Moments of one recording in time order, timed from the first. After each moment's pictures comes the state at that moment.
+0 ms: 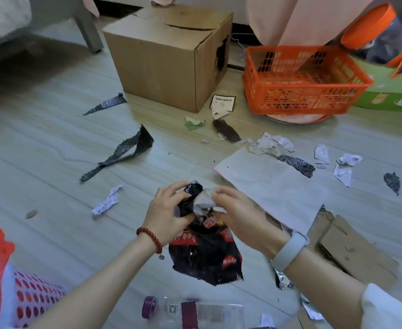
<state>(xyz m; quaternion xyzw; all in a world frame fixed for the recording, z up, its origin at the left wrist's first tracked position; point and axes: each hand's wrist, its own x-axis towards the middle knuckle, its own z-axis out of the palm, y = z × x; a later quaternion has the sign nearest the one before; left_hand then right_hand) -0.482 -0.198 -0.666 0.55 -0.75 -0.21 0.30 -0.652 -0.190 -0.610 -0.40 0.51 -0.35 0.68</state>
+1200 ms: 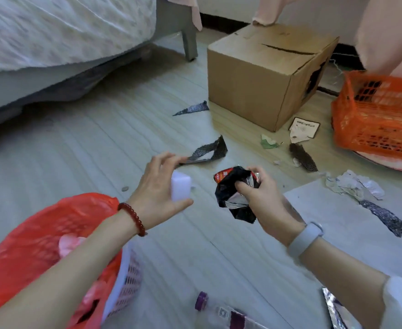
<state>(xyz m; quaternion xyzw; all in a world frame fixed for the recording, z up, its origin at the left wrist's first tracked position) -0.346 -0.165 -0.532 0.67 -0.68 -0.12 0.26 -0.549 -0.232 -0.552 -0.54 0.49 -0.37 0.57</state>
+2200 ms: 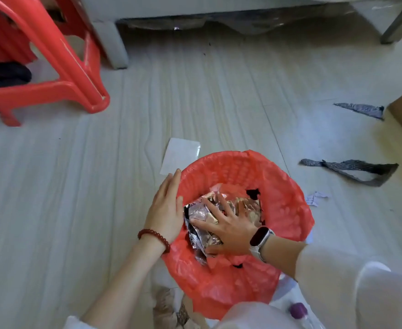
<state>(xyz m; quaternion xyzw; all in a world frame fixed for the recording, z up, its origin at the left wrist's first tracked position) -0.154 0.082 -0.610 0.90 -0.26 -0.16 0.31 -0.255 -0.066 -0.666 -0.96 -0.04 0.27 0.06</state>
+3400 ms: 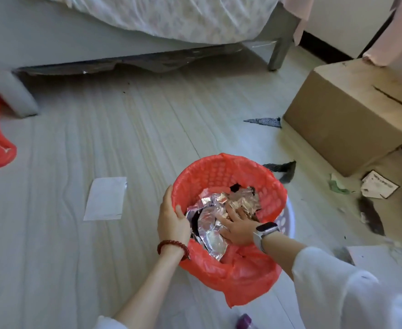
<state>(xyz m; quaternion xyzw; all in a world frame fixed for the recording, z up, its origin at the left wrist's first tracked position) -0.243 -0.086 -0.622 0.83 -0.16 -0.18 0.50 -0.356 -0.225 -0.669 -0.88 0.26 0.36 0.17</state>
